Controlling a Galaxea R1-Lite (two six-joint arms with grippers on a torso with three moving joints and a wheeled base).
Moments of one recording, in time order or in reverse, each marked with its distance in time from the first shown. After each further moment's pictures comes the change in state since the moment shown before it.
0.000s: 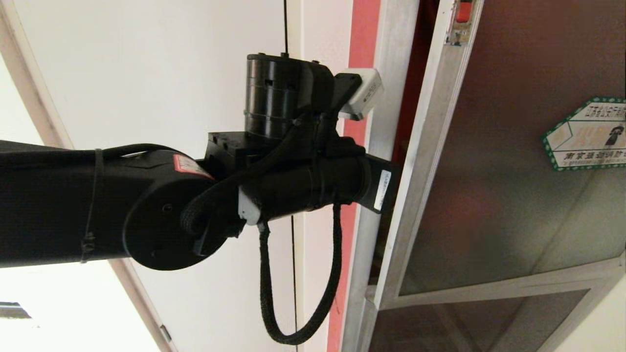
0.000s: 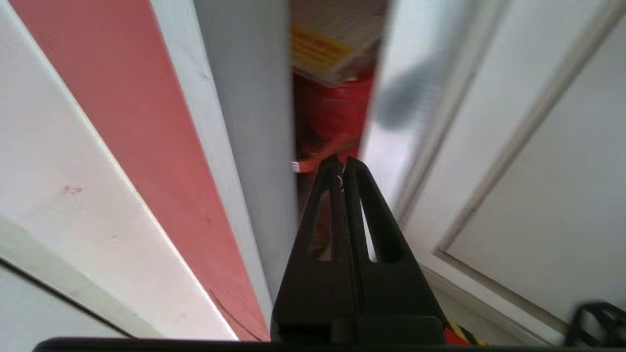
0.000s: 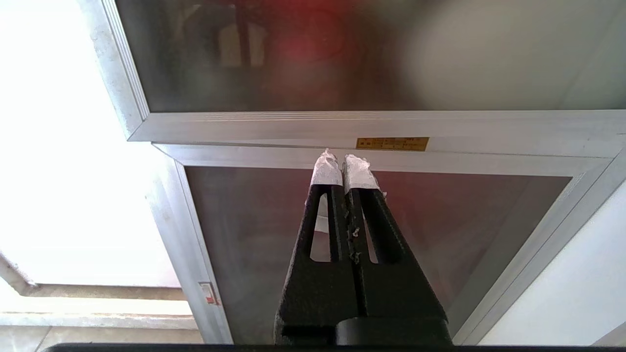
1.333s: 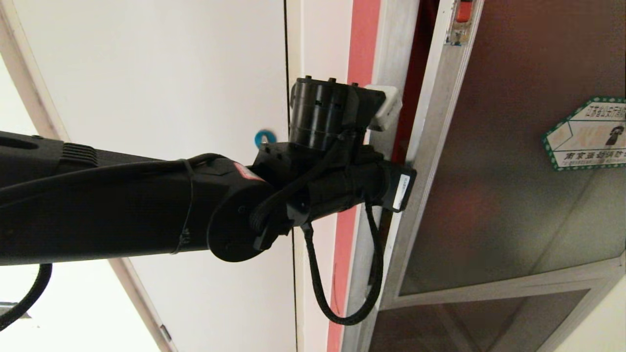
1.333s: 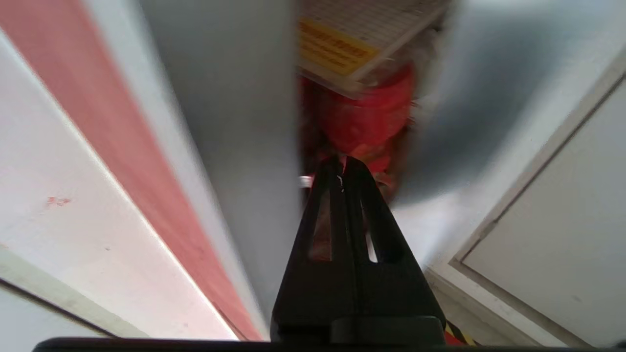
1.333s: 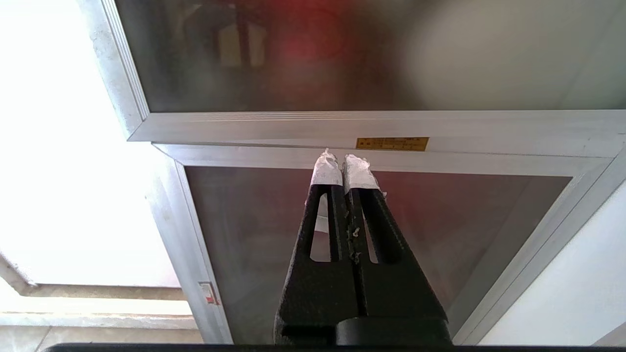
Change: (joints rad) left arm -0.026 0.122 -0.114 0.001 0.075 -0.004; right arm 0.000 0.000 0.000 0.000 0.000 0.000
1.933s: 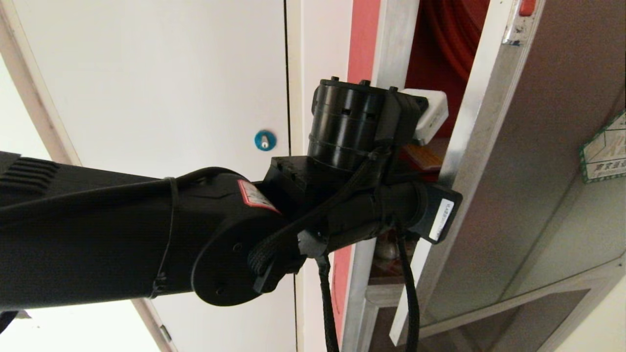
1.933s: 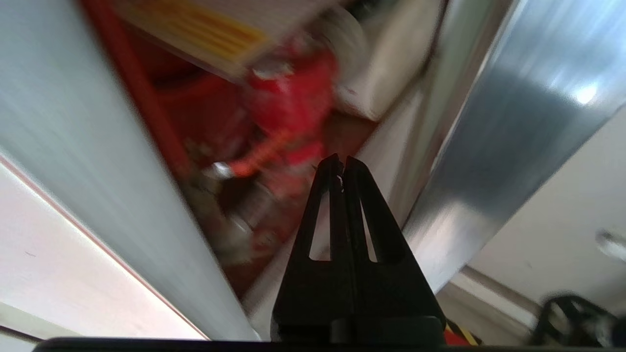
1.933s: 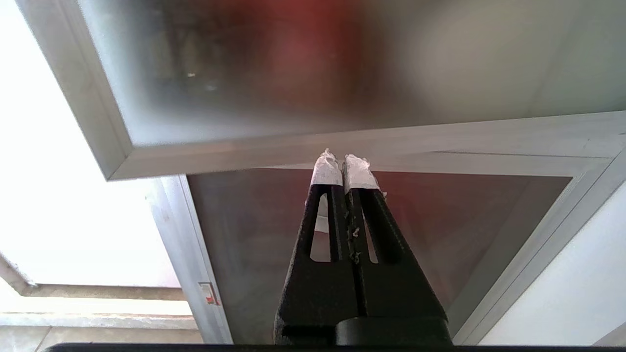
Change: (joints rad) left arm -0.115 -0.046 0.057 -0.001 -0.001 -0.010; right arm 0.000 0.000 0.000 0.000 0.000 0.000
